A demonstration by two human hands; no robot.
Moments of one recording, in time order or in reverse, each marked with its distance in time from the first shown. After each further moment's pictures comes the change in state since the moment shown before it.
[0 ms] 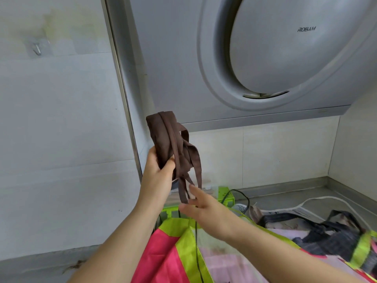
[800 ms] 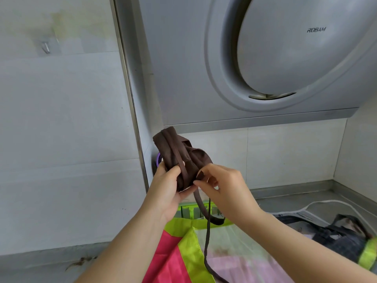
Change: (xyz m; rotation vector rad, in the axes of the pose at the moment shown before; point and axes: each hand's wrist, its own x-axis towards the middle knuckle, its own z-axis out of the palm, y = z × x) left_hand -0.016 0.008 0.003 -0.383 -0.100 -0.369; right_hand 0.023 0.003 -0.031 -0.477 0.438 -0.583
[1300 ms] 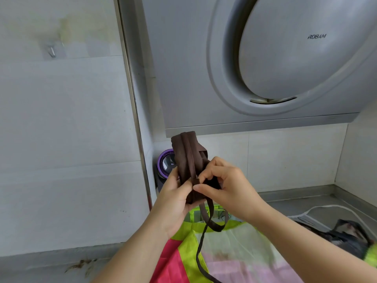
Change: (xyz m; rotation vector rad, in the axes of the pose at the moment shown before) left_hand -0.018 -0.013 0.004 0.073 -0.123 0.053; right_hand 0.006 -0.003 -0.014 0.246 -0.099 0.051
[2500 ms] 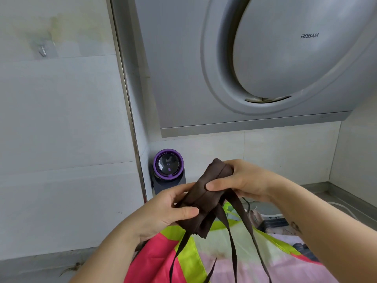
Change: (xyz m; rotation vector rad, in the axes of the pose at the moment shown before) left_hand 0.005 -0.005 -0.044 0.364 -0.408 -0.161; right_hand 0.017 0.003 -0.045 0.474 -0.366 0.624
